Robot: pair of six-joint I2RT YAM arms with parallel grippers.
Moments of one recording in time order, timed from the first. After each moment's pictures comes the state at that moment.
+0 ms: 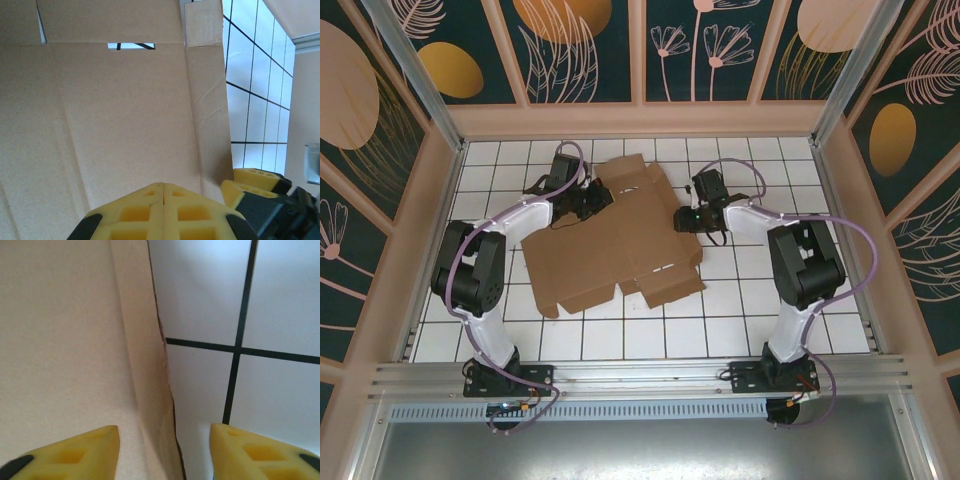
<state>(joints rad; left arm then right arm) -0.35 1.83 1.23 -0.19 0.41 -0.83 0.41 1.84 1.14 -0.34 -0.13 0.27</state>
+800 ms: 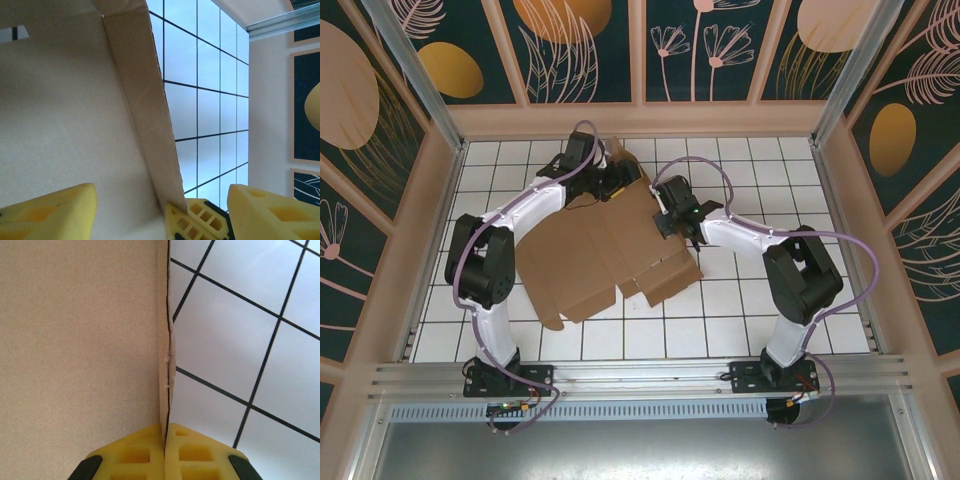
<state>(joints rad) -0.41 1.92 1.50 -0.30 0.47 -0.85 0.65 1.76 1.18 -0.31 0.22 0.01</state>
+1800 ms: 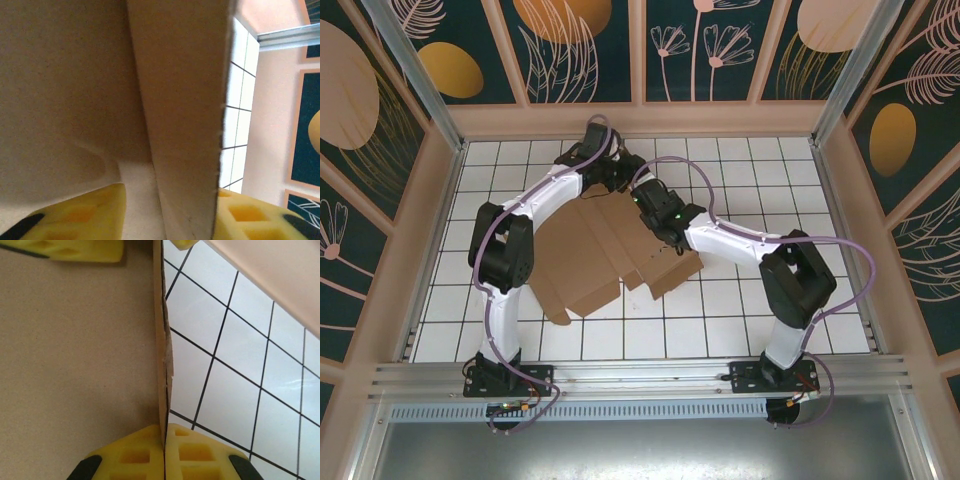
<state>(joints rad) -0.45 2.09 1.74 -0.40 0.44 -0.95 0.80 1.77 1.26 -0.33 0.58 -0.07</state>
